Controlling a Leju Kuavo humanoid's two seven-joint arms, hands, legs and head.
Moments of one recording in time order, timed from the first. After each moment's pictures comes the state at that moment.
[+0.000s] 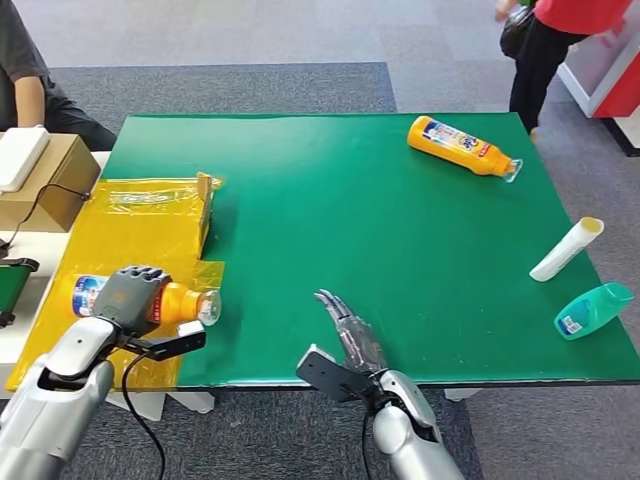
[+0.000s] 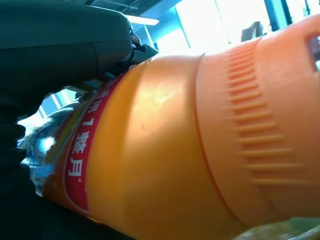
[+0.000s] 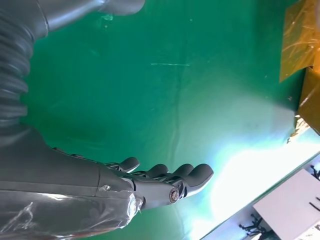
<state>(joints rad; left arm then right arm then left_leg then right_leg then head) -0.35 0.13 -0.16 -1.08 -1.43 0.12 -0.12 -0.09 0.22 0.22 -1.13 0.93 -0.10 -0.34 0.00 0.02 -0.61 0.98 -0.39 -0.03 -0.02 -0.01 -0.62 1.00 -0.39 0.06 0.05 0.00</state>
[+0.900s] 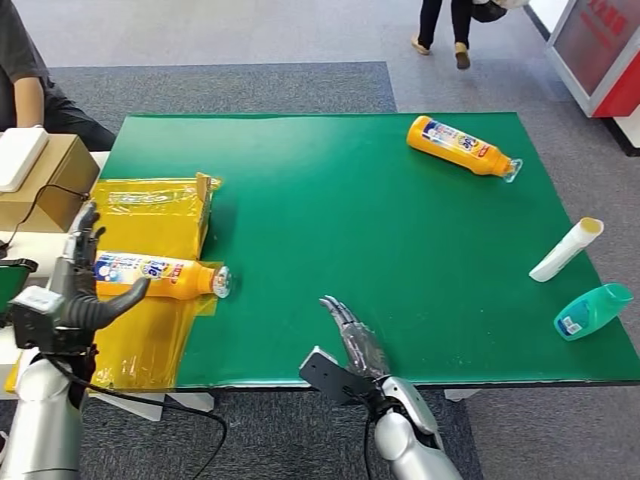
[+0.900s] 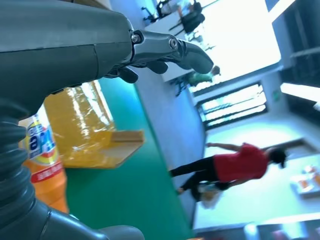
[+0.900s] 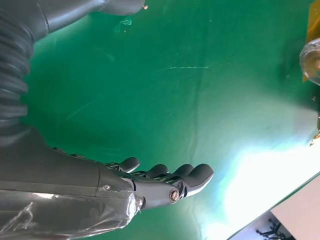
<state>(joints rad) -0.20 -0.11 0.26 -1.42 -0.19 -0.28 -0.51 -0.06 0.21 0.22 -1.15 0.92 -0.11 -0.29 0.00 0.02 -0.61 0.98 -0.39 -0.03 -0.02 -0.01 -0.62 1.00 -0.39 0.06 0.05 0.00</state>
